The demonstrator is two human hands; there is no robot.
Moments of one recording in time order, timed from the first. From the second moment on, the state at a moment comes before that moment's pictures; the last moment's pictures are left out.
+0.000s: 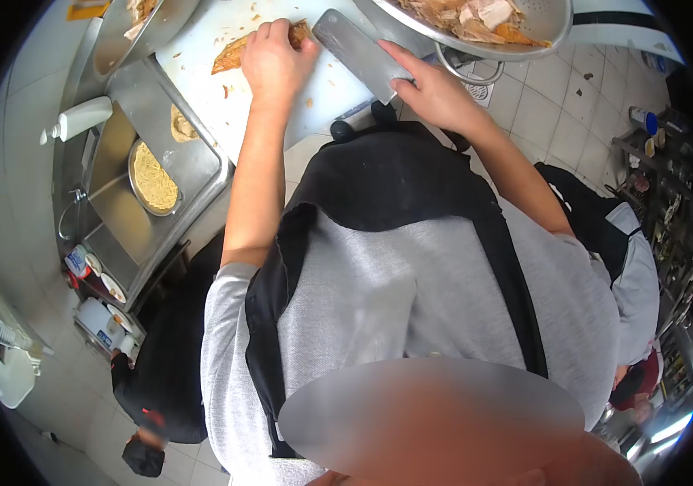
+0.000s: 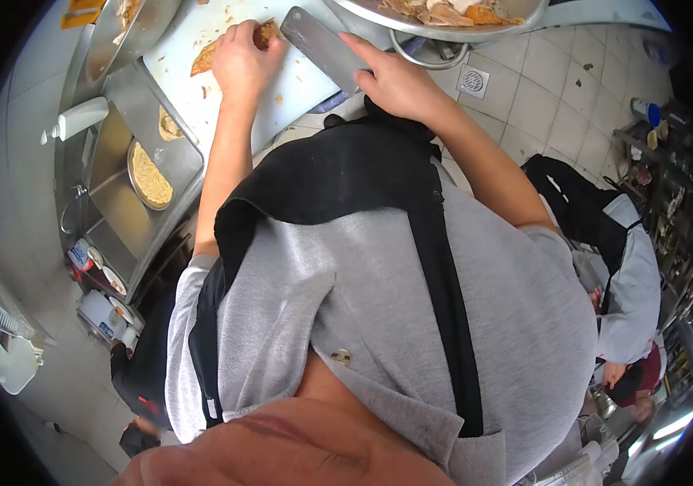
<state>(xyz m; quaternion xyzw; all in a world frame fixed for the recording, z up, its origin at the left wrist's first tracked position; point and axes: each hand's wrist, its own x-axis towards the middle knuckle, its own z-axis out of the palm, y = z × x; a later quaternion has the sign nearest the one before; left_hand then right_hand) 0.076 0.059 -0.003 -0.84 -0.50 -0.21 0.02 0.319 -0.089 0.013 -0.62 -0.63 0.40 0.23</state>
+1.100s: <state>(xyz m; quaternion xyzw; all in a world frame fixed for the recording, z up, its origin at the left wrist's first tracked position) 0.053 0.066 0.017 -0.76 -0.57 -0.20 -0.23 0.304 -0.068 0.058 -0.60 -0.46 0.59 0.26</state>
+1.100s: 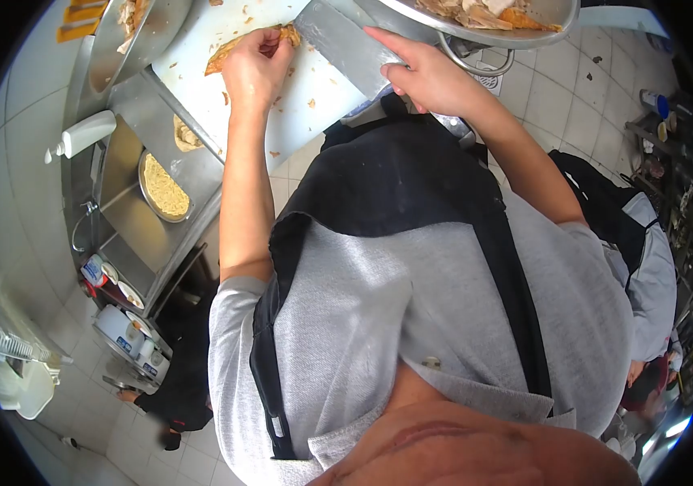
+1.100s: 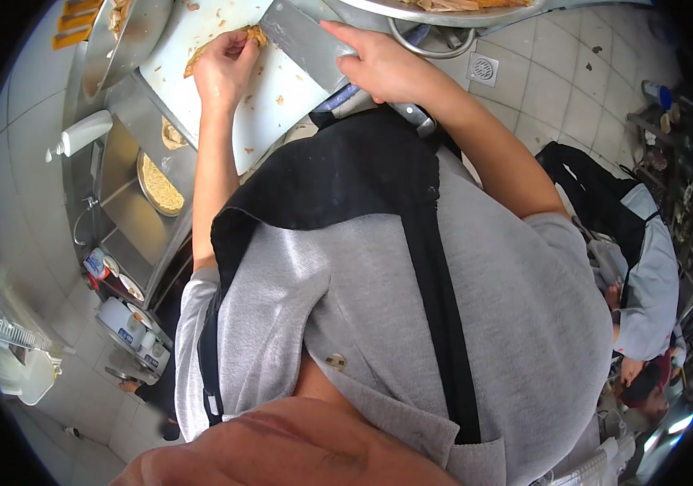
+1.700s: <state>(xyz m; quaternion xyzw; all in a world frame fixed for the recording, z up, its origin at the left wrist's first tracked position) 0.053 0.065 0.017 -0.79 -0.56 -0.16 -0.20 0.279 -0.055 0.054 -0.64 -0.62 0.39 0.24</state>
